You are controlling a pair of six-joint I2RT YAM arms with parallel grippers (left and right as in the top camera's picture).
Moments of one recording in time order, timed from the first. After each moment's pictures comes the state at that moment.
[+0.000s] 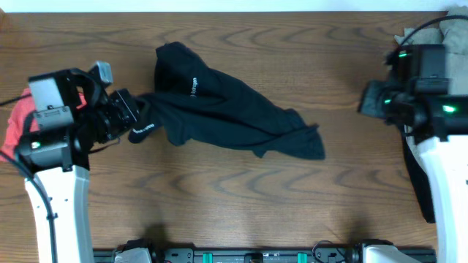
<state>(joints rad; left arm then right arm) 0.22 1.20 1.31 -1.00 0.61 -0.39 0.01 1.34 1.46 -1.10 -0.03 0.29</state>
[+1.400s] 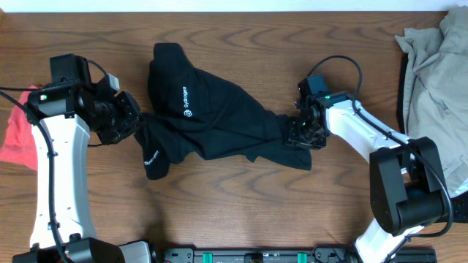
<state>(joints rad) 0.22 1.47 1.38 -1.24 0.43 -0.35 0.30 1.86 1.14 -0.74 -0.24 0.45</state>
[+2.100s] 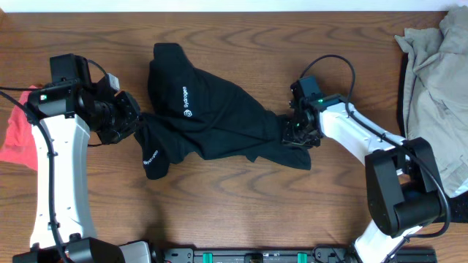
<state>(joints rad) 0.22 1.47 1.38 -1.24 0.43 -0.35 0.35 1.86 1.12 -0.69 -0.22 0.48</state>
